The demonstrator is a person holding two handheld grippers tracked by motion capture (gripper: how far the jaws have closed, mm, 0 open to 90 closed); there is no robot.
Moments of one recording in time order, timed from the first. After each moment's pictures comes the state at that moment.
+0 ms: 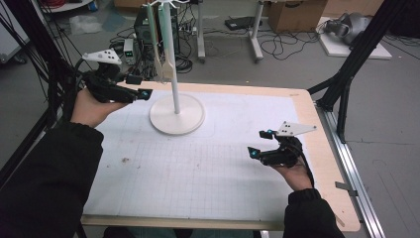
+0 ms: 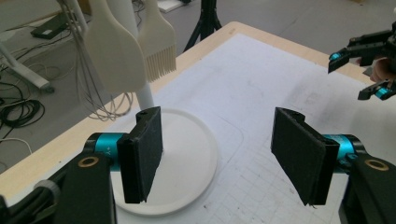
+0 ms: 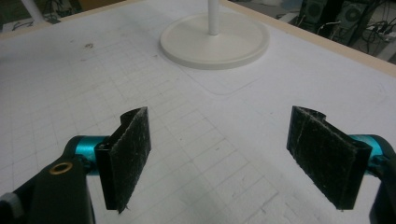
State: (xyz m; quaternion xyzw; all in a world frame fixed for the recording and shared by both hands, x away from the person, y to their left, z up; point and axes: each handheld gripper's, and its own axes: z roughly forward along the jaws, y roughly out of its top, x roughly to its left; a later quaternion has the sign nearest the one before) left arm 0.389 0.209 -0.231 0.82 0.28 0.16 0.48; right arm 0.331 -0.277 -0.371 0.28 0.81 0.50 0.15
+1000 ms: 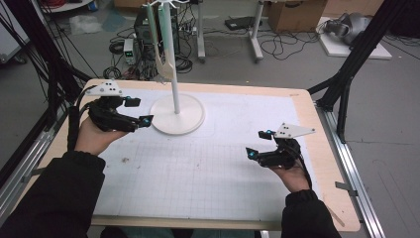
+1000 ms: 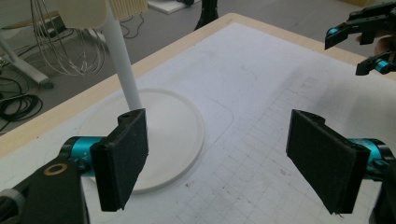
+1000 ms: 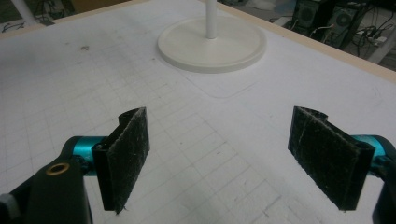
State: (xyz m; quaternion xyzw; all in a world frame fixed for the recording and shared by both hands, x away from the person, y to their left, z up) left arm 0.351 0.210 -0.279 0.80 0.29 0.16 0.50; right arm 0.325 -0.271 -0.371 0.29 0.80 0.50 0.16
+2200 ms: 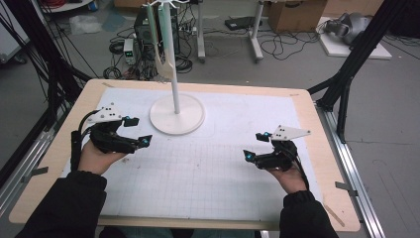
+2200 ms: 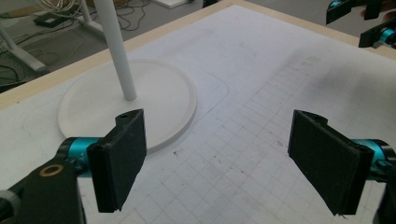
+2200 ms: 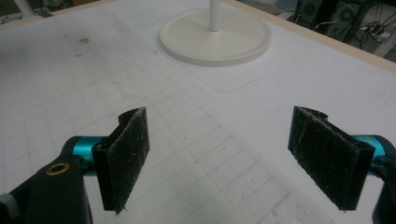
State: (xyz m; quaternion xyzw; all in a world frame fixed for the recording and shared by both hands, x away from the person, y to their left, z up) left arm 0.325 0.217 -0.332 0.79 0.30 0.16 0.50; right arm 0.323 -0.264 -0.378 0.29 0.81 0.49 0.16
